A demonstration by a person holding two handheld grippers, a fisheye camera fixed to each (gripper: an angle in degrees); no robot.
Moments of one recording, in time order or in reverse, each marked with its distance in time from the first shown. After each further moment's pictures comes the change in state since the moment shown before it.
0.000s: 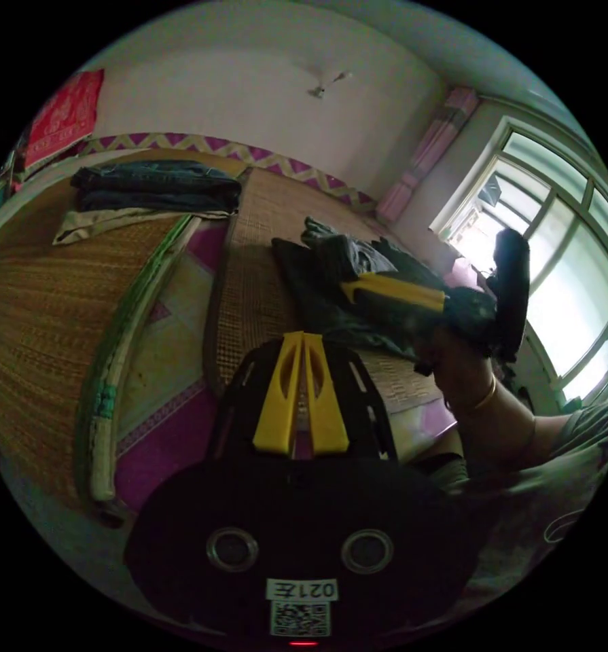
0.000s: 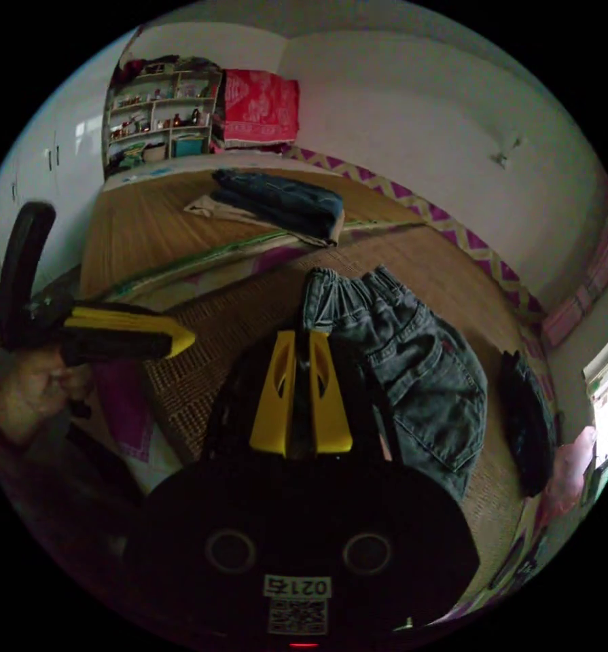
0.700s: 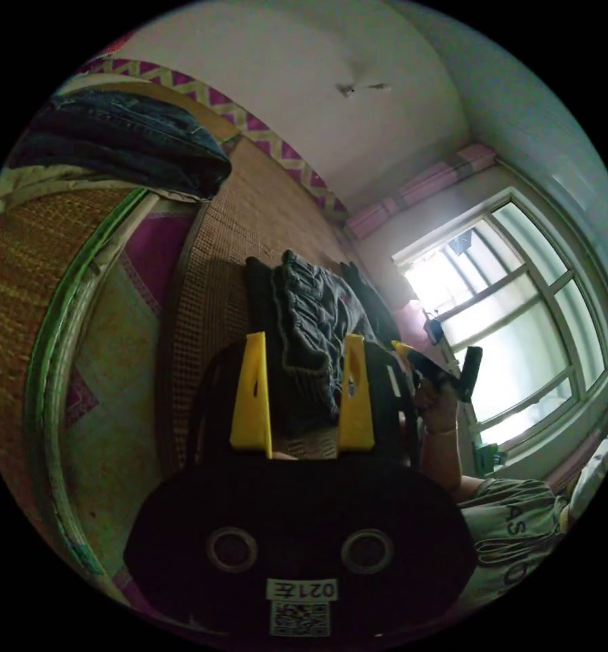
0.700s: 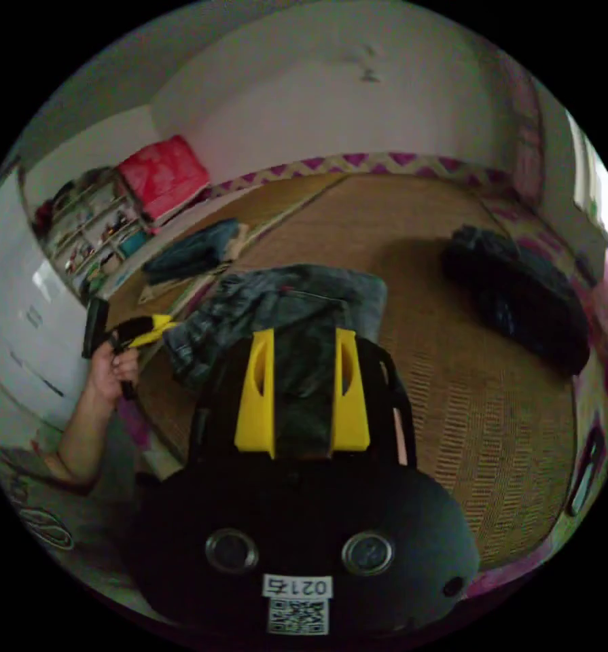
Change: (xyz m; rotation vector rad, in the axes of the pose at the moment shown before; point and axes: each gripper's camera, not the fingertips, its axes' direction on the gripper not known) left arm -0.200 -0.156 -0.003 -0.058 0.343 -0.211; right arm 0.247 0.157 0.081 0.042 -0.137 0.449
